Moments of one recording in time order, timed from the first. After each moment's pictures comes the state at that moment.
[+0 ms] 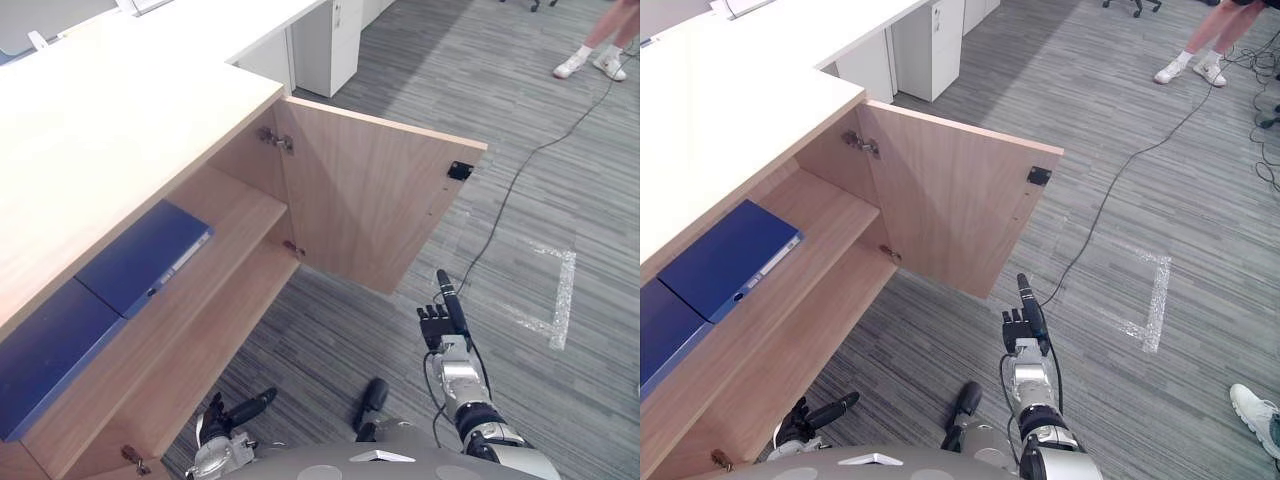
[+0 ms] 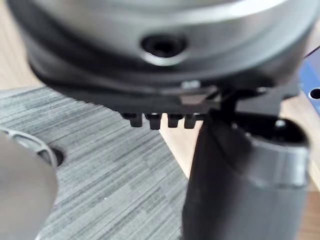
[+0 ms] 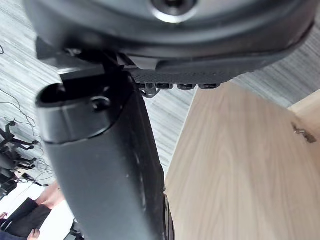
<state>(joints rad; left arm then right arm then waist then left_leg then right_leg) 0.12 0.01 0.21 1.05 -0.19 -0.17 0.18 -0.20 -0.08 -0.20 0.90 1.32 -0.18 0.09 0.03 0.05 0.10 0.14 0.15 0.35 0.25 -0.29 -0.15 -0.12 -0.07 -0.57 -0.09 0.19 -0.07</state>
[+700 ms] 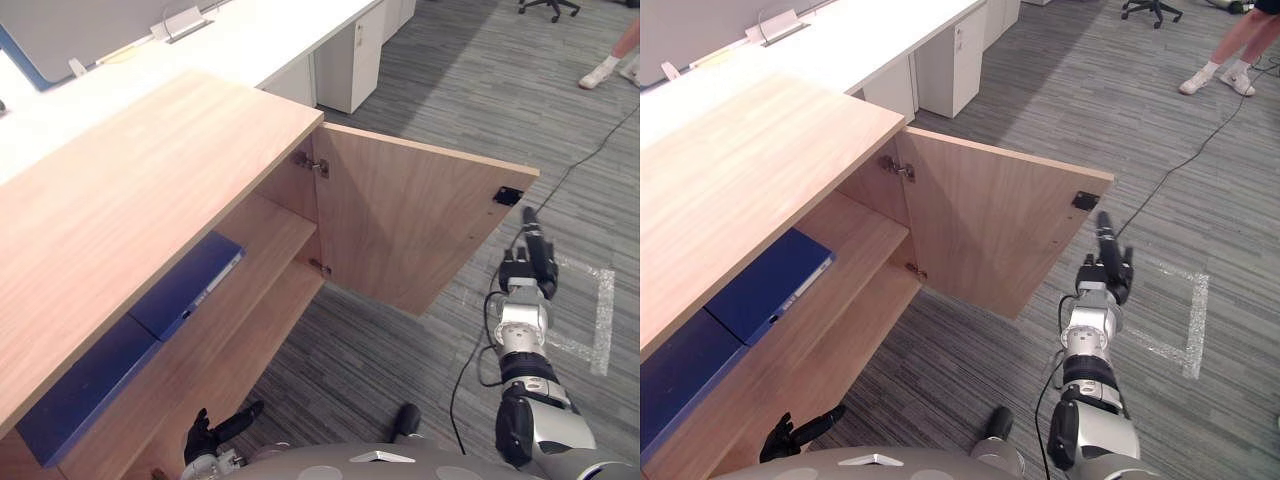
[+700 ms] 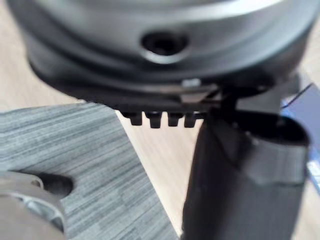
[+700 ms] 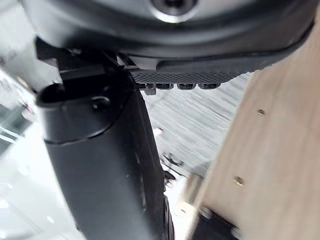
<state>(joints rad) 0.20 0.04 0.23 1.01 -0.24 -0.17 0.21 -0.39 -0.22 -0.51 0.78 1.20 -0.32 -0.10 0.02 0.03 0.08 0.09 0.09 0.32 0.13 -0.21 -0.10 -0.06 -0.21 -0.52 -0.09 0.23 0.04</state>
